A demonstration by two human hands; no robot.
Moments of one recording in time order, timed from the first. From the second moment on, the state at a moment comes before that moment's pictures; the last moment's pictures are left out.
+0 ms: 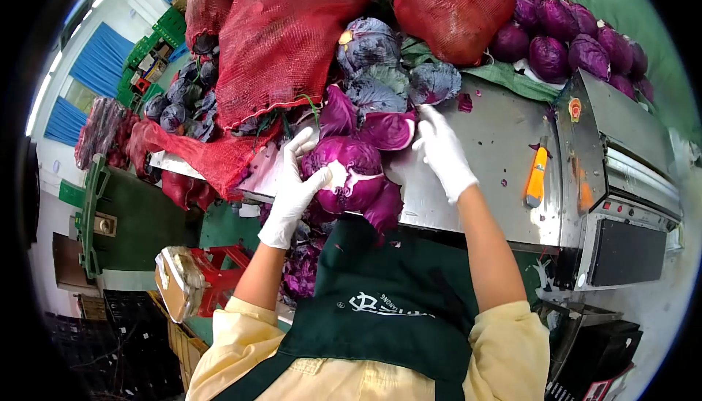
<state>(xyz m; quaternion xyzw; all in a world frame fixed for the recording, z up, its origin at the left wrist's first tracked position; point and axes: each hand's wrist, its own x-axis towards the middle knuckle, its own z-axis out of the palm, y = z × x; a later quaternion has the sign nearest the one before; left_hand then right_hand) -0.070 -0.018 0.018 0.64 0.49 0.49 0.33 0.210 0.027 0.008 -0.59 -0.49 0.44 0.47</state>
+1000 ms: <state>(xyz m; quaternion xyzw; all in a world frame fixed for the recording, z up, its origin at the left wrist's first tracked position) -0.007 0.003 0.013 0.72 0.50 0.44 0.21 0.167 -0.026 0.022 -0.63 -0.65 0.19 0.39</state>
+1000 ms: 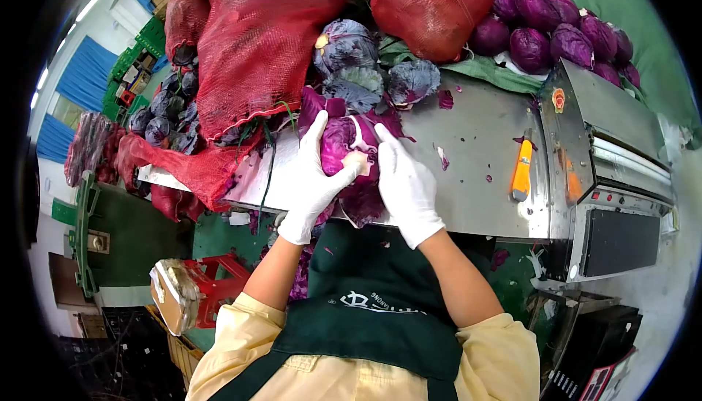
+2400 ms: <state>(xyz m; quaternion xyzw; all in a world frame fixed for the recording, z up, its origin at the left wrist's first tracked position) 0.007 -0.017 0.022 0.75 0.51 0.41 0.08 0.206 0.013 0.035 -0.55 -0.73 0.25 0.31</state>
